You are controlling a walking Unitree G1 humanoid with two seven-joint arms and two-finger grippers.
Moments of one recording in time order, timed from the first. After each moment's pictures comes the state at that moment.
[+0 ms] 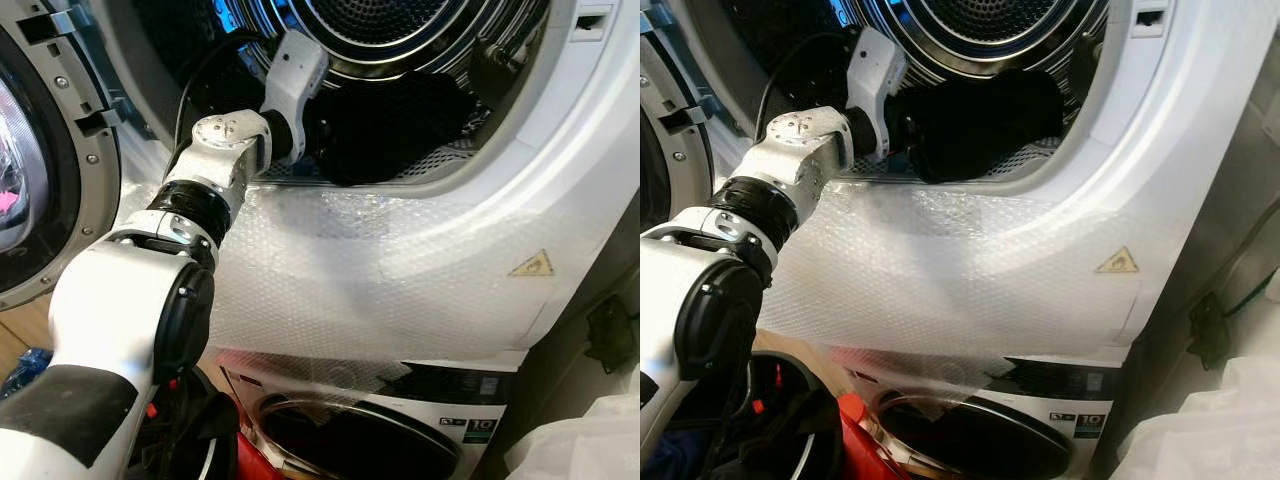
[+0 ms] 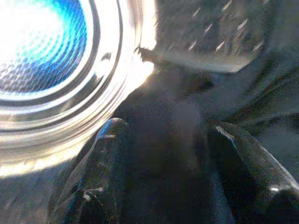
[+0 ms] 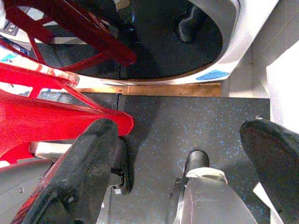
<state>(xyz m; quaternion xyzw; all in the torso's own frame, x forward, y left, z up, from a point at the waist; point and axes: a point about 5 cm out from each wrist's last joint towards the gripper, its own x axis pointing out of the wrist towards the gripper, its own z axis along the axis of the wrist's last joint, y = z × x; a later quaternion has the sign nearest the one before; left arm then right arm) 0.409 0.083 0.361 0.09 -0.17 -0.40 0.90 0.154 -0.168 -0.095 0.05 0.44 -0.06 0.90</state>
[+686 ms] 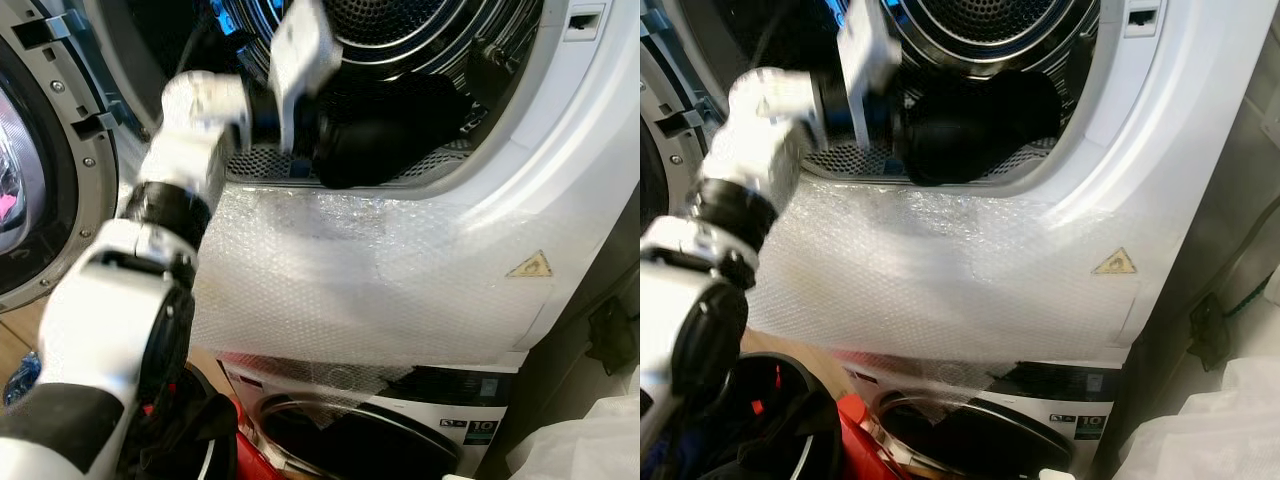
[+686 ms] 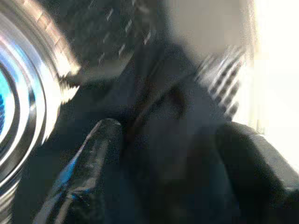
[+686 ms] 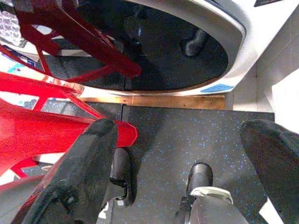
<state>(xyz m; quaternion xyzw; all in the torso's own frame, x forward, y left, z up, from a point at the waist) 0.385 0.090 0.353 0.25 -0.19 -0.52 0.80 0.171 -0.165 -0.089 0.05 0.42 -0.05 0.90</state>
